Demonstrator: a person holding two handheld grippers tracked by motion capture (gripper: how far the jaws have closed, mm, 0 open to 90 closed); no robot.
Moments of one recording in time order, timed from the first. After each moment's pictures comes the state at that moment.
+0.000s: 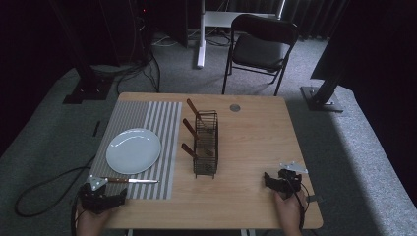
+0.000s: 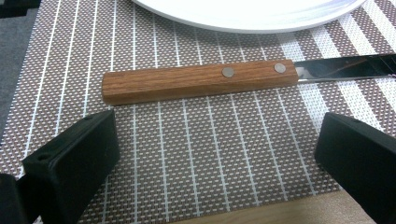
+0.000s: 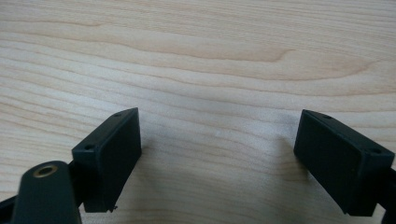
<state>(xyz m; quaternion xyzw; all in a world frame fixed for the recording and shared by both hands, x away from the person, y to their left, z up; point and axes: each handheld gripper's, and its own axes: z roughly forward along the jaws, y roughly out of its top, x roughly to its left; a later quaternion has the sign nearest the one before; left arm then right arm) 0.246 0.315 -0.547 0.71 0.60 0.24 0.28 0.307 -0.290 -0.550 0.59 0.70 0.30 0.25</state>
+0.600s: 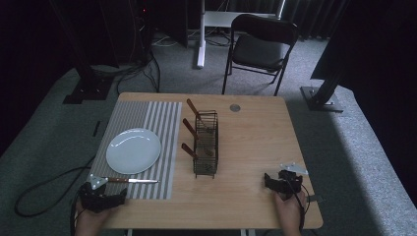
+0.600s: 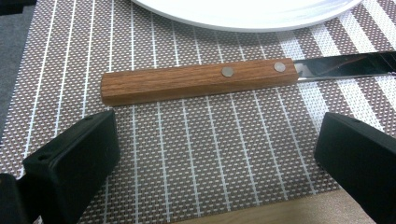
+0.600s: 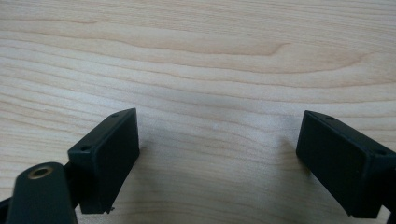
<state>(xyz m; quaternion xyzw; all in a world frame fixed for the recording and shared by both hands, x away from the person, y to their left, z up) 0.249 0.315 -0.545 0.72 0.60 0.23 0.27 0.304 -0.289 -0.550 0.60 0.70 0.30 0.25</state>
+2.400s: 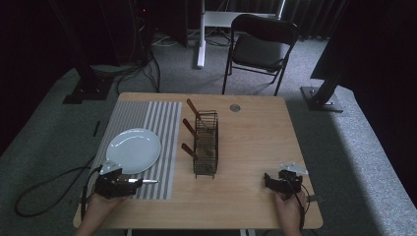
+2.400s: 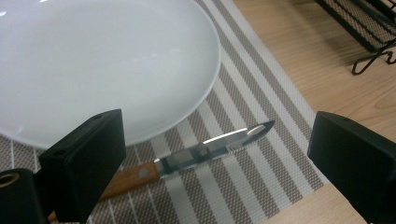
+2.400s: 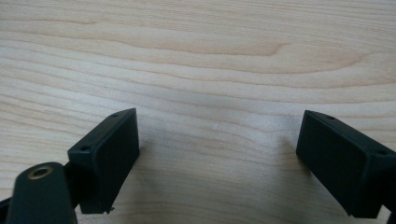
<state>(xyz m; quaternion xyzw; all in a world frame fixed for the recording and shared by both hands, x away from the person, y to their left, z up) 0.275 0.275 -0.492 0.76 0.51 0.16 0.37 0.304 -0.289 -0.550 0.60 0.70 0.30 0.25</state>
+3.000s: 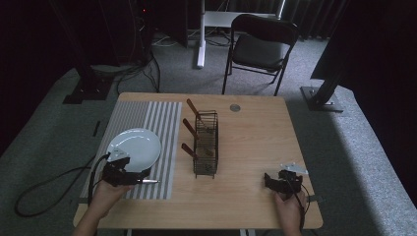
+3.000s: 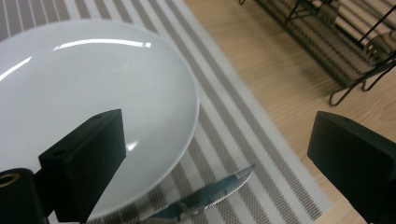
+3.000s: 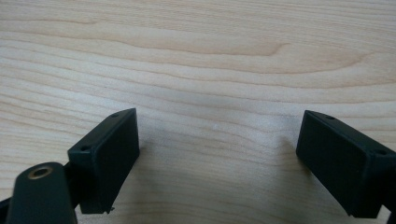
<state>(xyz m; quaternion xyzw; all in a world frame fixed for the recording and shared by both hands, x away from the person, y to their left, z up) 0.302 0.255 -0.466 0.77 0.48 0.16 0.38 0.304 -0.290 -0.550 0.60 0.70 0.30 0.25</state>
